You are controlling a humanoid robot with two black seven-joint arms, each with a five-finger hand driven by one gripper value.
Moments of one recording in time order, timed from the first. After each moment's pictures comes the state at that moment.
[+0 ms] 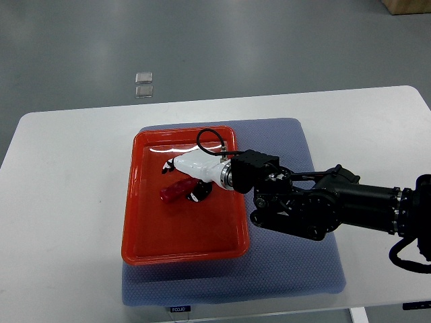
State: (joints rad) left arm -0.02 0.00 -0.05 -0.10 0.12 -0.15 0.03; right arm 1.00 0.00 0.09 1.01 -1.52 -0.07 -0.17
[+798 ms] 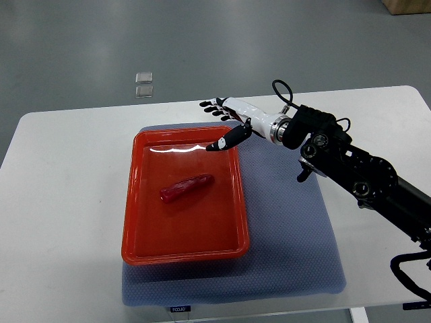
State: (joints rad) left arm -0.02 0.00 -0.05 -0.10 0.12 -0.15 0.03; right arm 0.72 -0.08 0.88 1.04 -1.30 0.16 -0.16
